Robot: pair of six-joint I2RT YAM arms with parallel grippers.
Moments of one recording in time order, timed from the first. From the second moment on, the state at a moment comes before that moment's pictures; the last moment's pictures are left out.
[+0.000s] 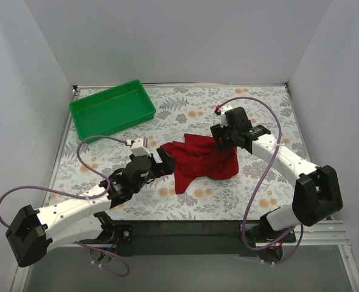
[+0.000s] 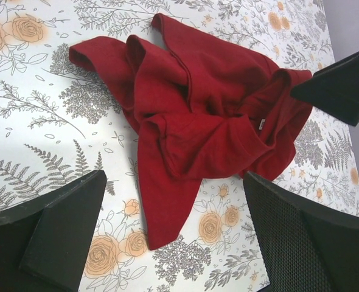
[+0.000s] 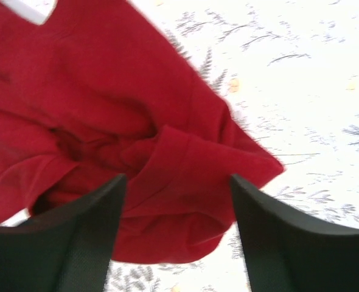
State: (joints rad) left arm -0.90 0.97 0.52 0.02 -0.41 -0.82; right arm 0.48 1.44 1.06 -0.50 -0.01 0.05
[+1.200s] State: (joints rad) left arm -0.88 0.94 0.46 0.10 -0.33 -0.80; right arm 0.51 1.48 1.03 -0.45 0.17 0.07
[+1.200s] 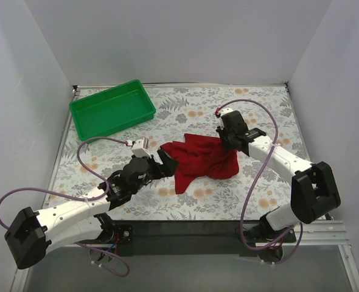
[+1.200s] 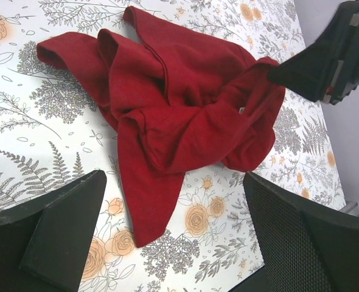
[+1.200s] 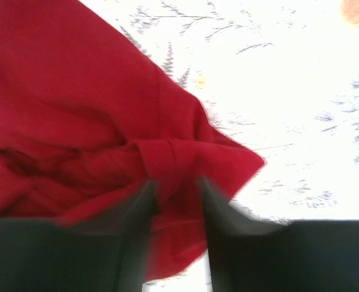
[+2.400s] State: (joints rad) left arm -0.68 1.79 1.10 0.11 0.10 -0.57; right arm 0.14 0.83 0.57 -0.60 -0.24 -0.76
